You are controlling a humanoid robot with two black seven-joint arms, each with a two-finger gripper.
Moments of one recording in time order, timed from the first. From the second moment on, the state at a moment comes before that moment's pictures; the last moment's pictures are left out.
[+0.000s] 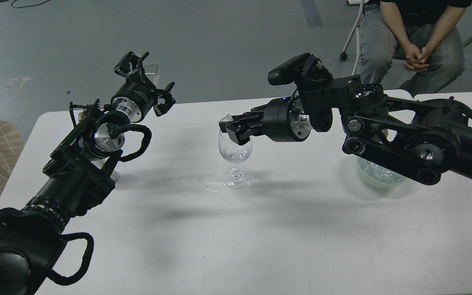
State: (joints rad) left arm -0.83 0.10 -1.09 -0.55 0.27 -0.20 -0.03; right arm 1.09 -0.31 0.40 1.37 -1.62 0.49 -0.04
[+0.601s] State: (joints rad) left arm -0.83 0.11 -1.09 -0.55 0.27 -0.20 -0.03; right arm 1.08 -0.31 0.40 1.36 -1.62 0.49 -0.06
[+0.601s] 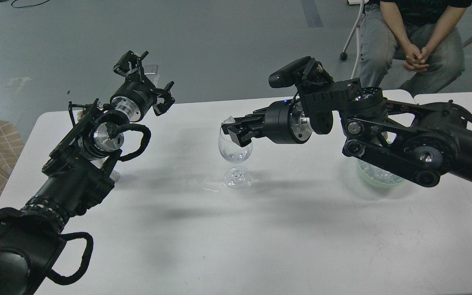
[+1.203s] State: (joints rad) left arm -0.83 0.11 -1.09 -0.55 0.27 -0.21 -0.03; right arm 1.08 -0.29 0.40 1.35 -1.62 0.49 -0.06
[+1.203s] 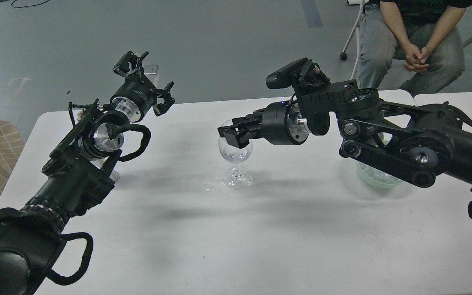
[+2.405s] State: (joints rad) left arm -0.83 0.14 -1.09 -0.55 0.27 -0.28 -0.03; right arm 1.20 -0.26 1.22 0.75 -1.34 0.49 -0.02
